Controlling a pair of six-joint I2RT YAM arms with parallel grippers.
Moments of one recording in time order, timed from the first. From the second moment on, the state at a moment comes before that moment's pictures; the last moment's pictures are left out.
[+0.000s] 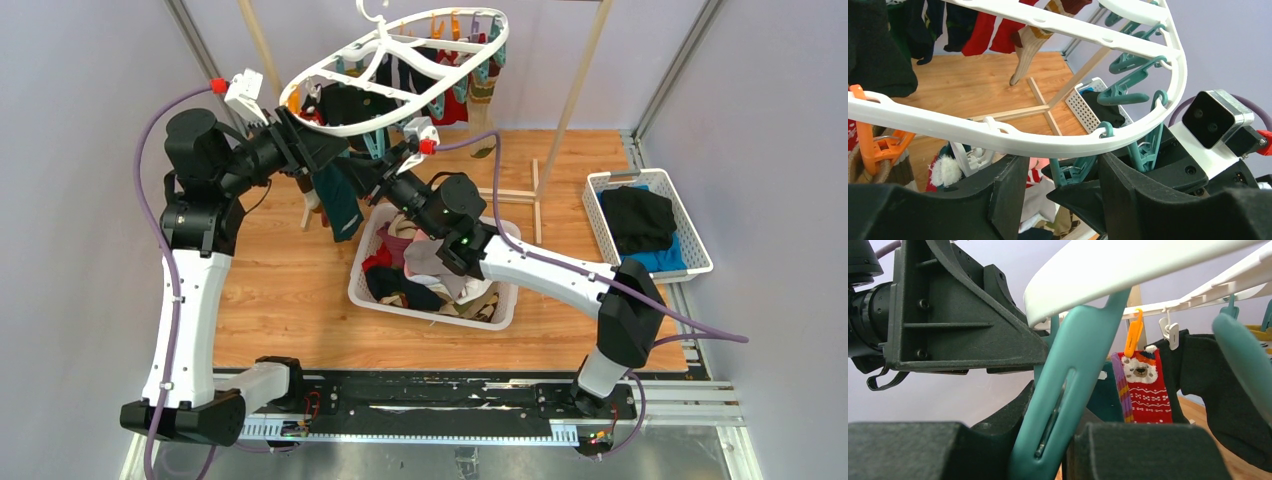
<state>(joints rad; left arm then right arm) -0.06 1.11 1.51 -0.46 0.66 -0.54 1.02 1.67 1.38 0.74 0.03 0.26</state>
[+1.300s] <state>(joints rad) -0.06 1.15 1.51 -0.45 0.61 -0.54 1.03 1.41 1.07 0.58 0.14 0.22</state>
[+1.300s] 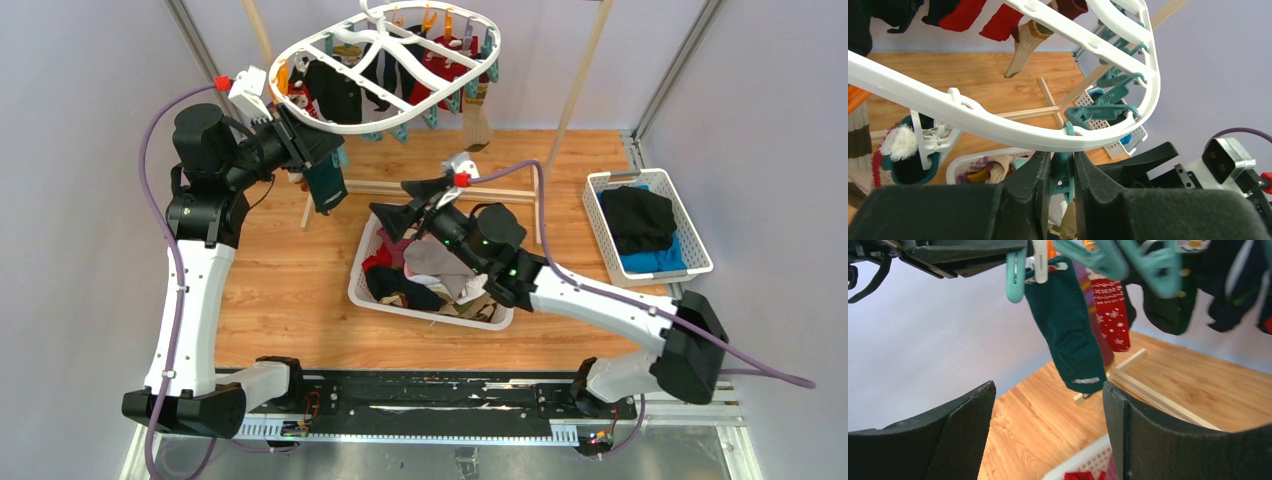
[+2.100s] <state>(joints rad) -0.06 1.15 1.51 -0.46 0.61 -0.52 1.00 1.35 0.94 -0.10 0.28 0.08</state>
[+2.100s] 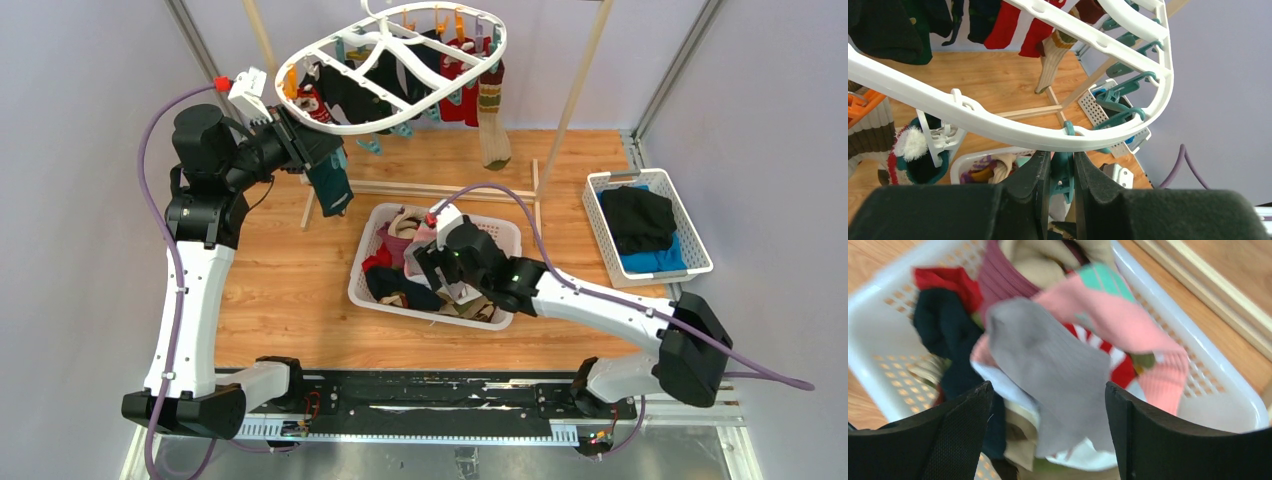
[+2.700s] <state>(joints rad) -0.06 1.14 1.51 -0.47 0.61 -0.50 0.70 1.21 0.69 -0.07 -0.13 0.29</state>
